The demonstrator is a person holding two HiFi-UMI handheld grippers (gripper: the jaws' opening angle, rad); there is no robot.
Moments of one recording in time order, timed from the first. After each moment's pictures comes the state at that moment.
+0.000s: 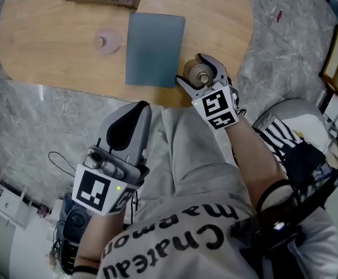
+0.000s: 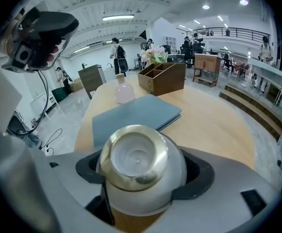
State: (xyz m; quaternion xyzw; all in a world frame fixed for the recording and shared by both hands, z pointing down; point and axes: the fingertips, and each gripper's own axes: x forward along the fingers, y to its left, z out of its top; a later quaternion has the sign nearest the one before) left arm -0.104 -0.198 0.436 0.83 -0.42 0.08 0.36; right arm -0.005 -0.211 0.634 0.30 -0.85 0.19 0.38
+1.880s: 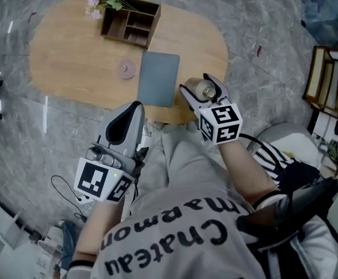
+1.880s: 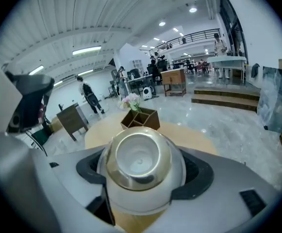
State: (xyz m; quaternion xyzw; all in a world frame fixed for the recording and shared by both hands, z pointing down) left arm -0.139 -0.208 0.304 0.85 -0.45 0.02 0.27; right arm 0.002 -0.249 0.458 0.46 -0.82 0.27 0.23
